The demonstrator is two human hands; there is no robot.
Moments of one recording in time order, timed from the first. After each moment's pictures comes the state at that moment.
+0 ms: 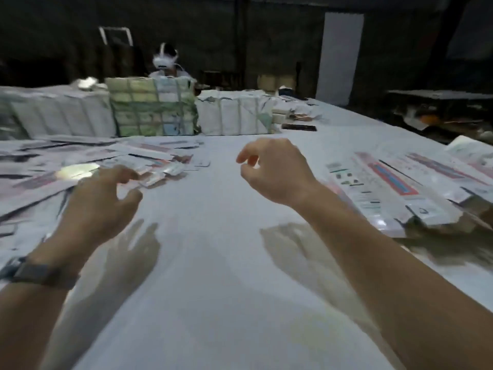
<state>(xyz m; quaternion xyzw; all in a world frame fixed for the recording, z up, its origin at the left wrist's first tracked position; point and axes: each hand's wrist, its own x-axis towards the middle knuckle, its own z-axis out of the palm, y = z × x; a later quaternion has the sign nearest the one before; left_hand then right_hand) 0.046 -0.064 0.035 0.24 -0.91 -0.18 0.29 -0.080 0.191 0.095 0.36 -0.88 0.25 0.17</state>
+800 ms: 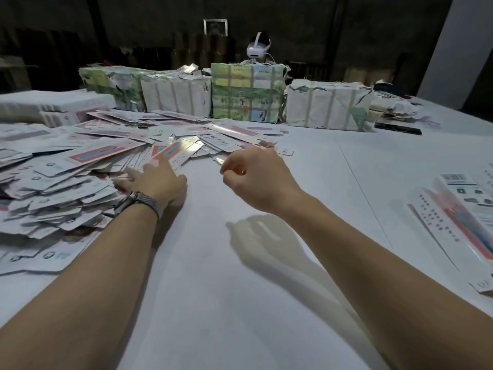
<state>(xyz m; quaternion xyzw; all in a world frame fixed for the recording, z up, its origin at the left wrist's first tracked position) 0.065 -0.139 0.009 0.54 -0.83 -0.08 0.09 -0.014 0.063 0.062 0.52 -0.79 0.33 0.04</state>
